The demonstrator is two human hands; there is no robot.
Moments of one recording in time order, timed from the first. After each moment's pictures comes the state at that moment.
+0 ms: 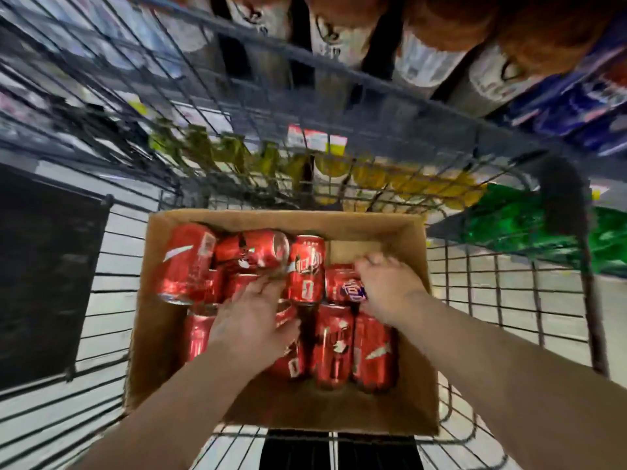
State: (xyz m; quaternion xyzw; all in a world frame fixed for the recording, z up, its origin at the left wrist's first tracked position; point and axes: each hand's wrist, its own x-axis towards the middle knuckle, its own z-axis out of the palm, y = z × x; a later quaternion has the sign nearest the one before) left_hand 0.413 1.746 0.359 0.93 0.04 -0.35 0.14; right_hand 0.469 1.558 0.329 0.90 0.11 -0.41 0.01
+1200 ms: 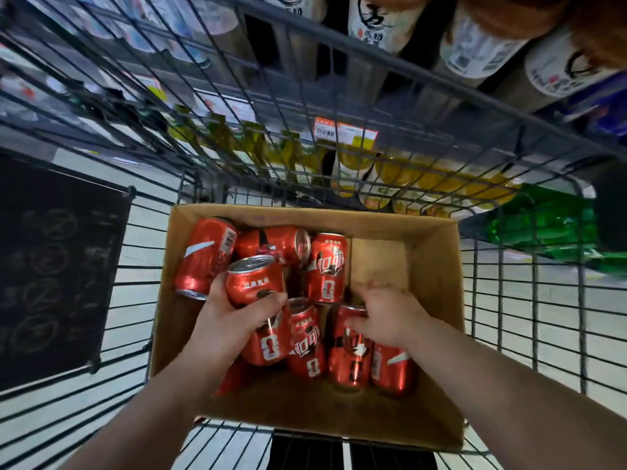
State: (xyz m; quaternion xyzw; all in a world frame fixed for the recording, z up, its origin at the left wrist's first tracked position) left_hand 0.410 1.783 0.373 0.63 0.42 -0.24 0.61; right_hand 0.453 1.579 0.316 0.85 0.08 -0.51 -0.09
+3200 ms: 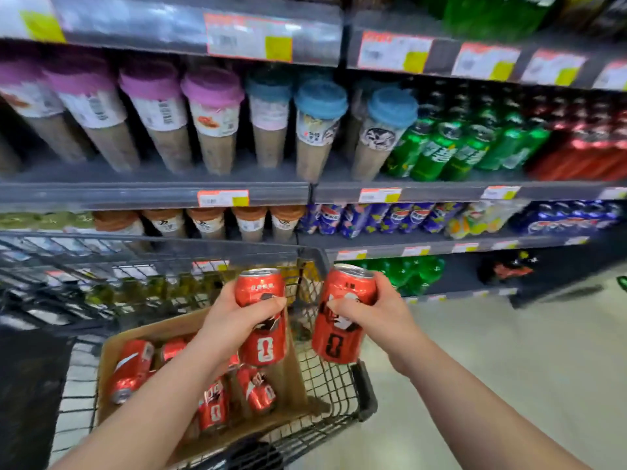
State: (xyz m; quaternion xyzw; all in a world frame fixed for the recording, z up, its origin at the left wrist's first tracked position) left_hand 0.394 1.643 0.609 0.68 0.12 -0.27 0.67; right_hand 0.339 1.454 0.643 0.74 -0.28 -0.06 -0.61
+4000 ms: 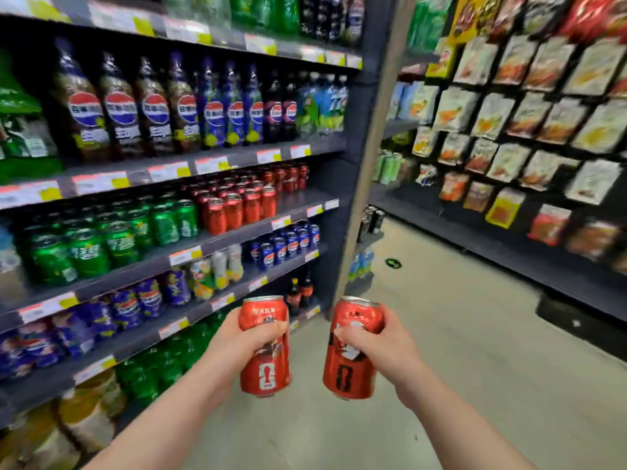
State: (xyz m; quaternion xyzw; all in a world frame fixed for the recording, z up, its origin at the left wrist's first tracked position) left_hand 0.087 1.222 0.763 0.64 -0.19 -0.40 0.63; right_hand -0.076 1.106 0.786 0.66 -0.43 0.25 -0.57
